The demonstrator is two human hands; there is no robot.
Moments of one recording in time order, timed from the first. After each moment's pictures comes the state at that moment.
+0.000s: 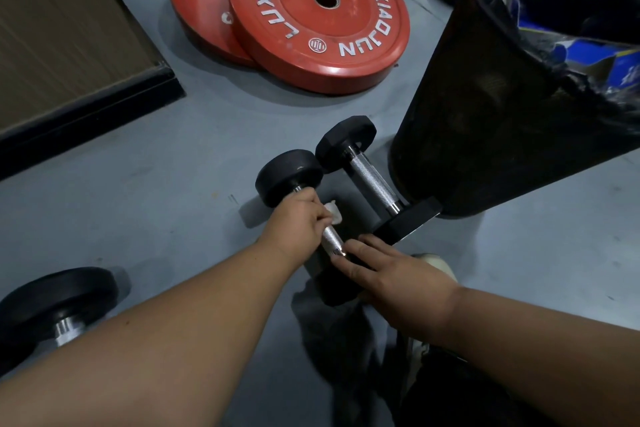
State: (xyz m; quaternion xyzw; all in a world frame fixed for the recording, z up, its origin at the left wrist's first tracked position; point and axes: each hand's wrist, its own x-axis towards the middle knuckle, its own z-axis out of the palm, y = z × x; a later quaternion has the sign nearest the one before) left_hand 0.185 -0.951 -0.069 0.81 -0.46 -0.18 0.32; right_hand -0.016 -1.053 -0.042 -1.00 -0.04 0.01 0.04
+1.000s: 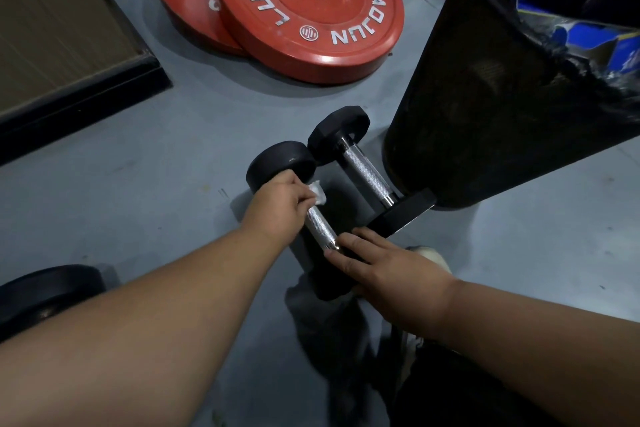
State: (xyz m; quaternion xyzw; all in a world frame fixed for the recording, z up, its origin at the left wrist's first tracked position) left_hand 0.201 -0.953 -0.072 0.83 -0.42 -0.15 0.33; right_hand -0.017 -1.052 -0.040 -1.00 -0.03 0.00 0.06
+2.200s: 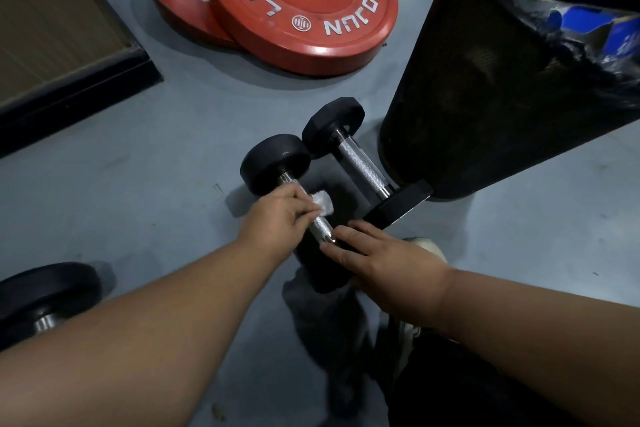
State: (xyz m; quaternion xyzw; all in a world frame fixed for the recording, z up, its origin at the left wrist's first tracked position) left_hand 0.181 -0.934 -0.080 0.80 -0.45 -0.18 0.36; right_hand -0.017 -1.053 -0.040 -1.00 -0.03 0.00 0.07
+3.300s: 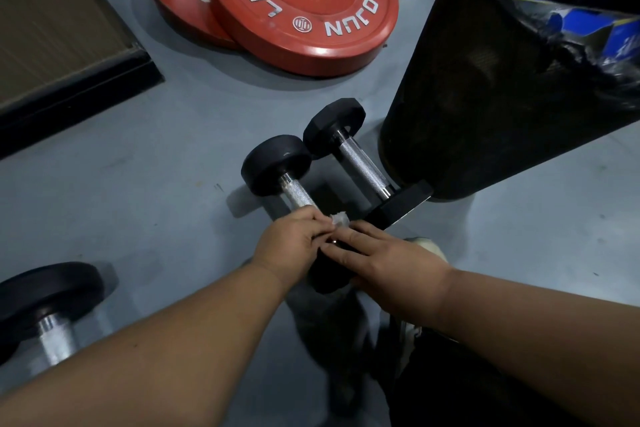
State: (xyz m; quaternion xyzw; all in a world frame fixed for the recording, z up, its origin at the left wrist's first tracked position) left_hand 0.152 -0.926 -0.094 0.76 -0.46 -0.22 0.39; right_hand -0.014 -1.053 -0.034 -1.00 -0.04 0.00 0.09
